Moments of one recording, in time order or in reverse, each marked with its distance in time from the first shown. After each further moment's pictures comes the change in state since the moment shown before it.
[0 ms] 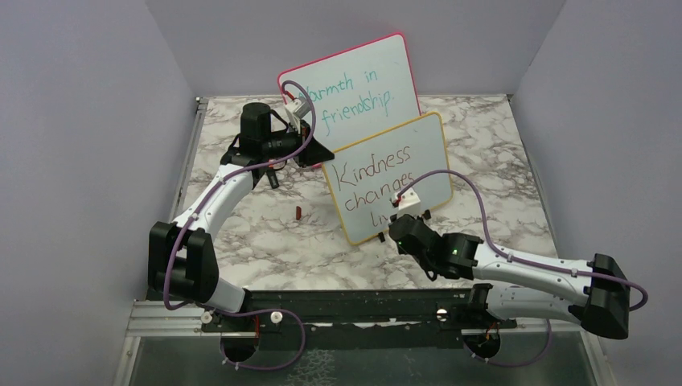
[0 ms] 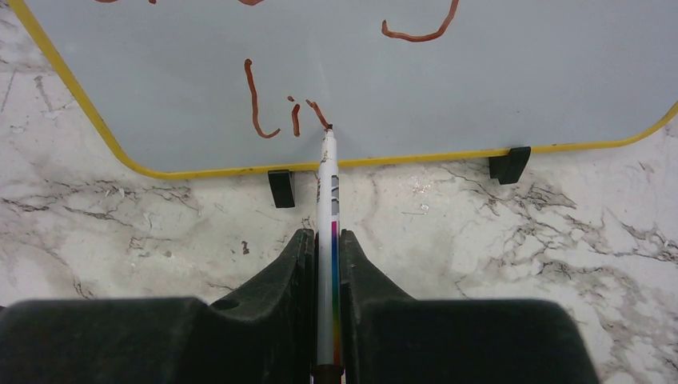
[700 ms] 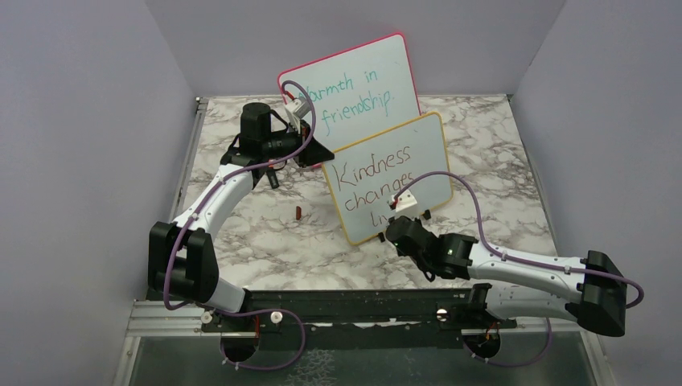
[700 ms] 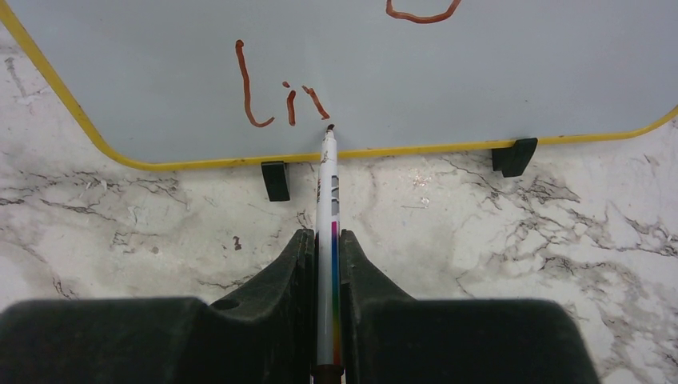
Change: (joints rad) left arm 0.000 0.000 0.000 0.000 0.000 0.000; right arm -0.006 0.037 -0.015 0.006 0.000 0.006
